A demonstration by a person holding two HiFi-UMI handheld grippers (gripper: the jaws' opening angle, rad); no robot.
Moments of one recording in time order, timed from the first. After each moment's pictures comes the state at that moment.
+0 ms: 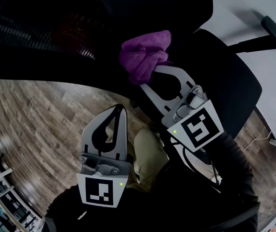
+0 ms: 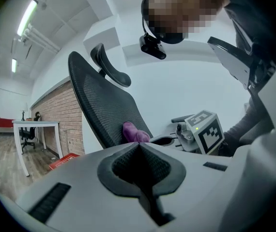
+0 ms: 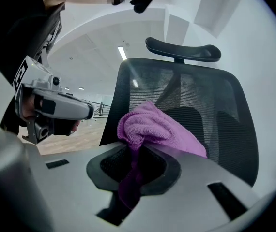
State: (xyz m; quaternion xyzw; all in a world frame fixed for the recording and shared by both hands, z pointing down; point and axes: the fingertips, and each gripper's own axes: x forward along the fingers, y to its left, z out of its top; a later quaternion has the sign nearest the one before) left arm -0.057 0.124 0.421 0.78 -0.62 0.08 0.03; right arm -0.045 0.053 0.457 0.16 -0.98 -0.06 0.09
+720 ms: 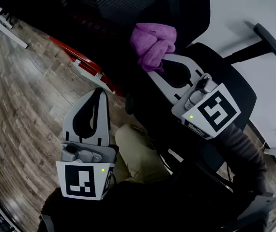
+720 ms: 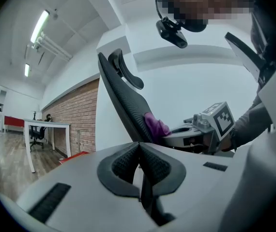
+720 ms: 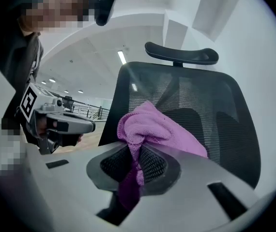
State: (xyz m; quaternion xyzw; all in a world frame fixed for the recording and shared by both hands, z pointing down) left arm -0.110 0.126 0.443 0.76 -0.65 0.01 -0.03; right arm -0.047 0.053 0.459 0.17 -0.98 -0.06 0.06
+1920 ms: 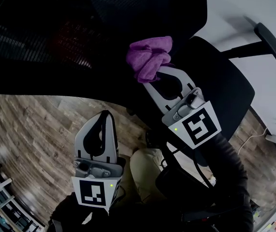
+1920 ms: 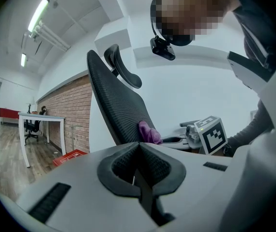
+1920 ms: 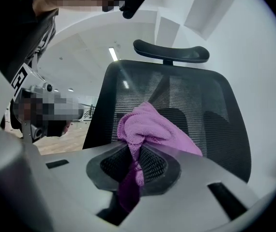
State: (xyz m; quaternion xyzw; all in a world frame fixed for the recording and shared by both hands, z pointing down) left arm -0.092 0.117 0.410 0.78 -0.63 0.04 0.02; right arm -0.040 0.025 0.444 0.22 -0.97 -0.04 0.05
